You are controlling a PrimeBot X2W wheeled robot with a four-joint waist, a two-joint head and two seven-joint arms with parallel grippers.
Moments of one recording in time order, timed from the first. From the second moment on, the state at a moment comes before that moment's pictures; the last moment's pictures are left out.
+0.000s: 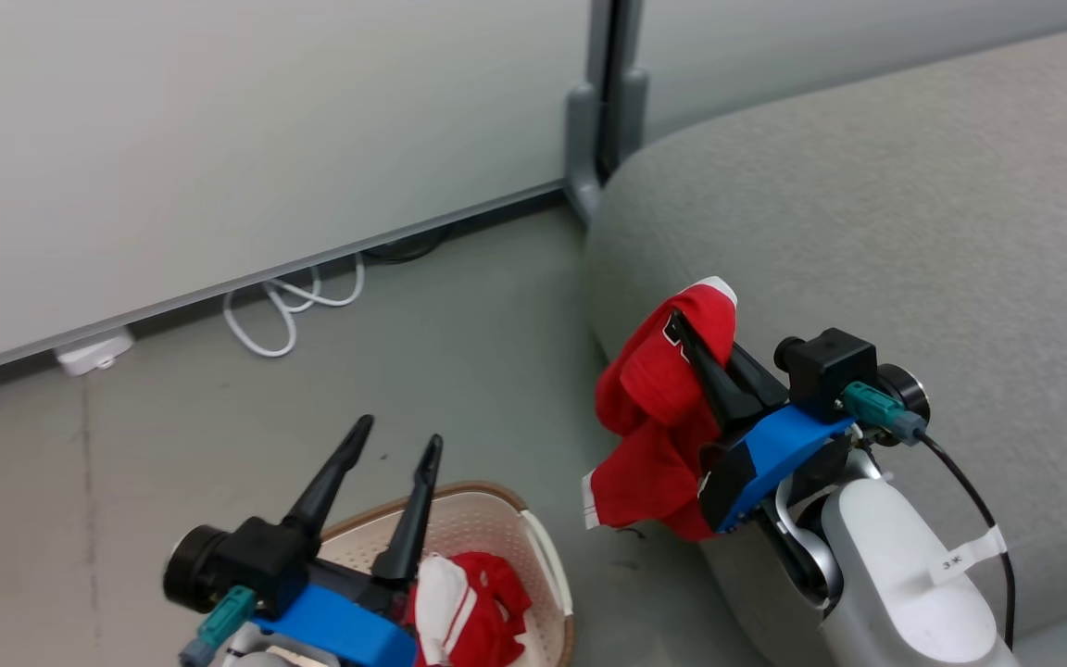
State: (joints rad) left arm -0.16 0.29 -0.52 0.17 -0.42 -0.04 -0.26; right arm -0.45 -0.05 0.28 0.43 0.17 0.13 -0.08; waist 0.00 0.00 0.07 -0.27
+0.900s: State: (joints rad) left arm -0.06 0.23 -0.33 0.14 -0.26 -0.11 -0.26; right arm -0.38 -0.05 0.23 0.34 0.19 0.13 -0.08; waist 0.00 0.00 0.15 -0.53
